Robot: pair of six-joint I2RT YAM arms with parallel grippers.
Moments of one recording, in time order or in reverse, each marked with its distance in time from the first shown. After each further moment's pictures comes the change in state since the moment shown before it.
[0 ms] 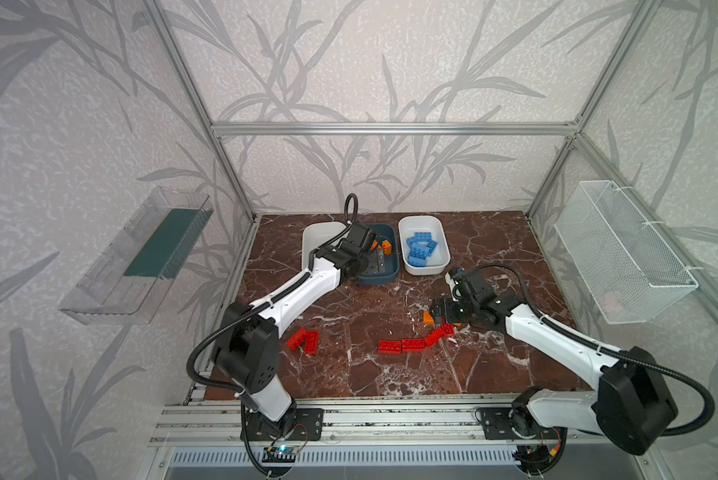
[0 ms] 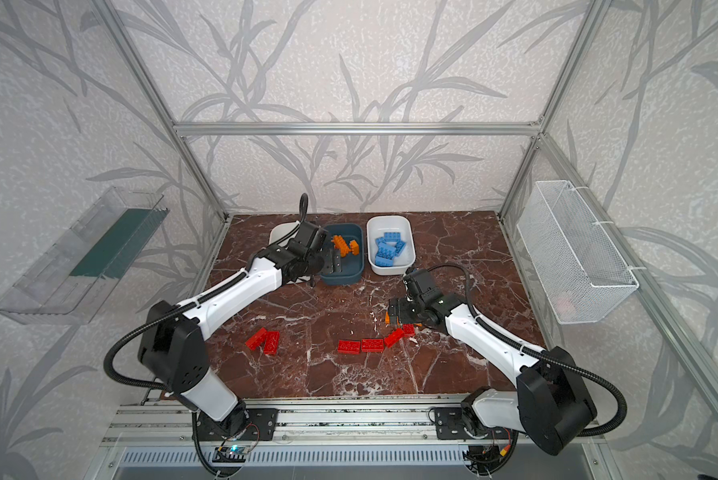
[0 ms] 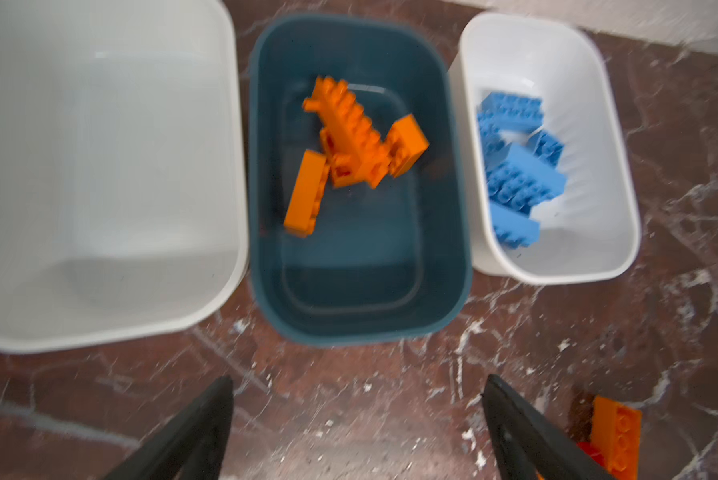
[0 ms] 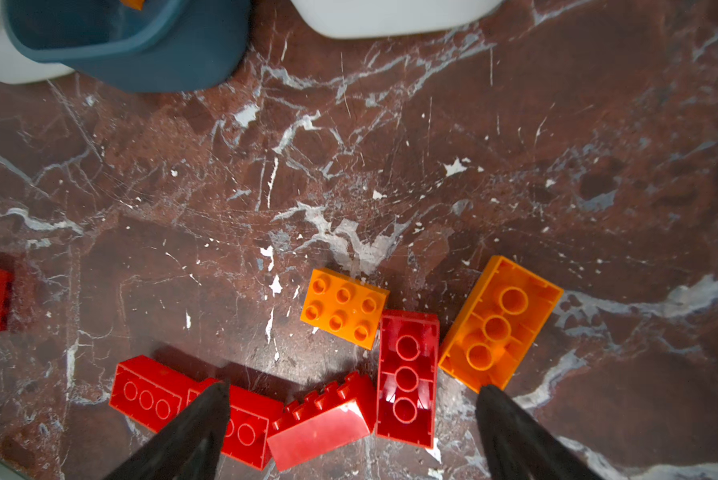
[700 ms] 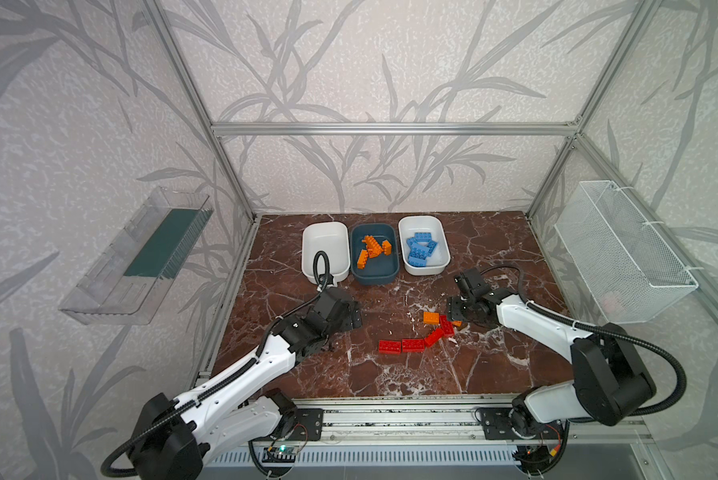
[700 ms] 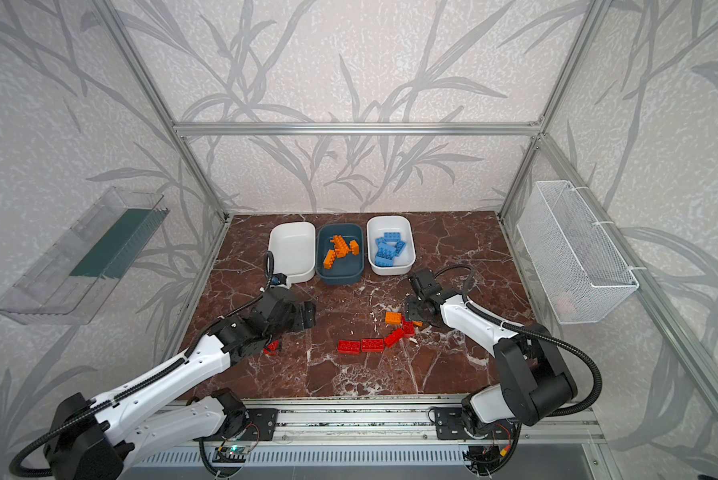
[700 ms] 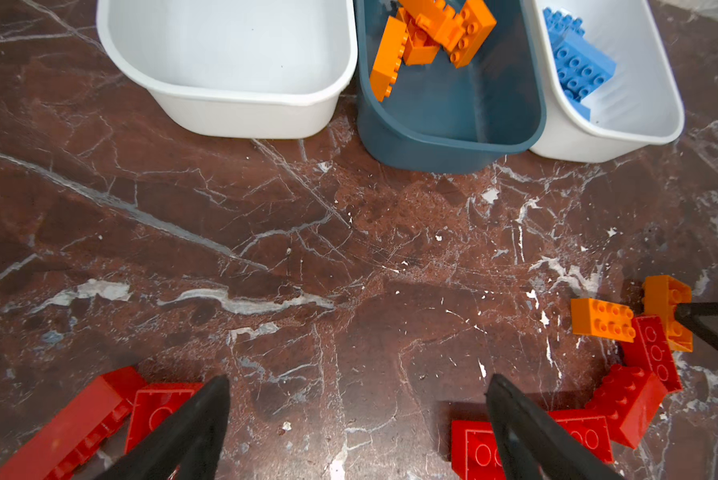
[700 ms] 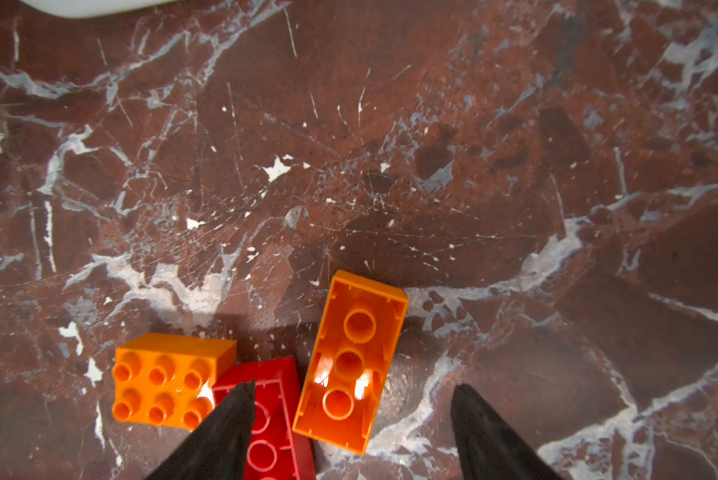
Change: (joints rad) left arm -0.135 -0.599 -0.563 0.058 -0.121 -0.120; right arm -0.111 0.146 -0.002 0.008 0.158 0.076
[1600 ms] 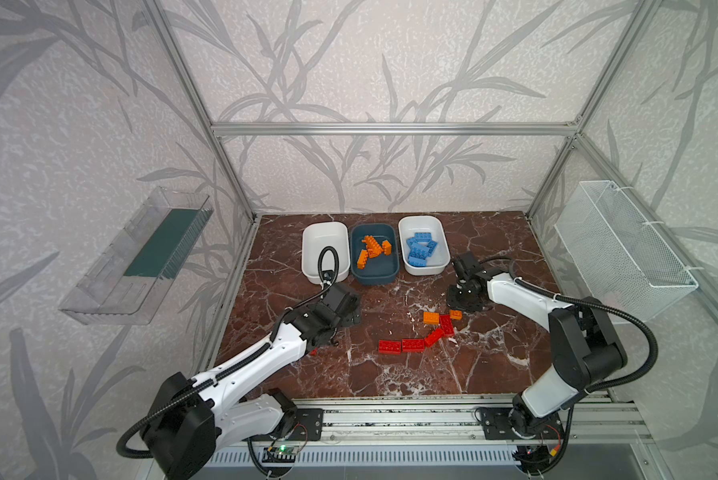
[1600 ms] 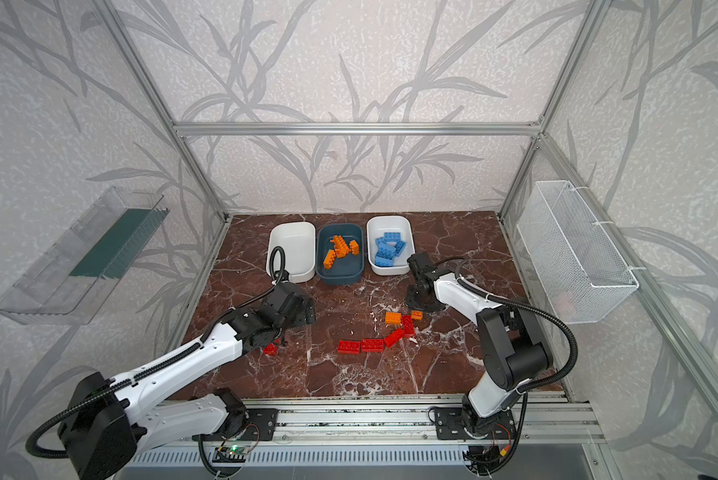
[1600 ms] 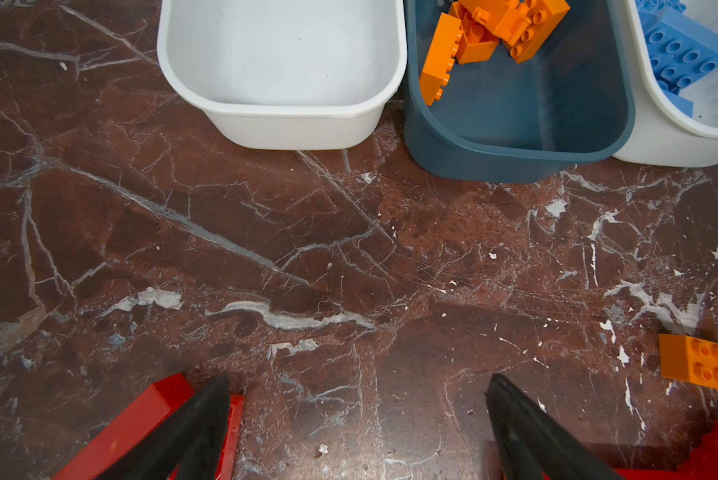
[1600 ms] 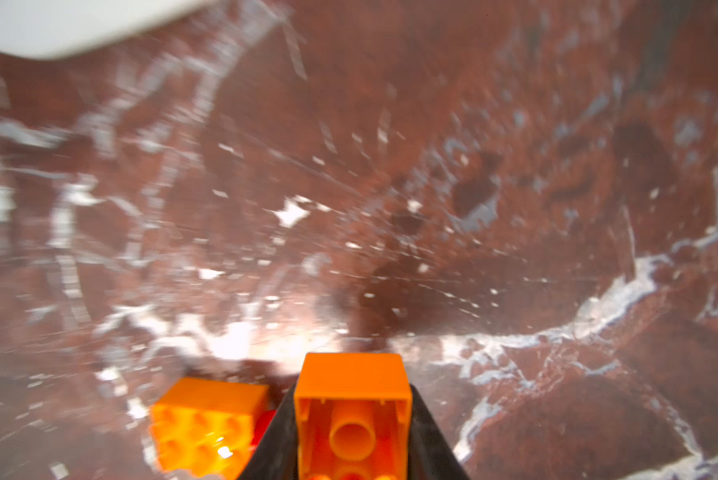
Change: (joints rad) left arm 0.014 0.160 0.075 -0.033 -0.100 0.022; right arm -0.034 0.181 0.261 -0.148 -0.138 -0.008
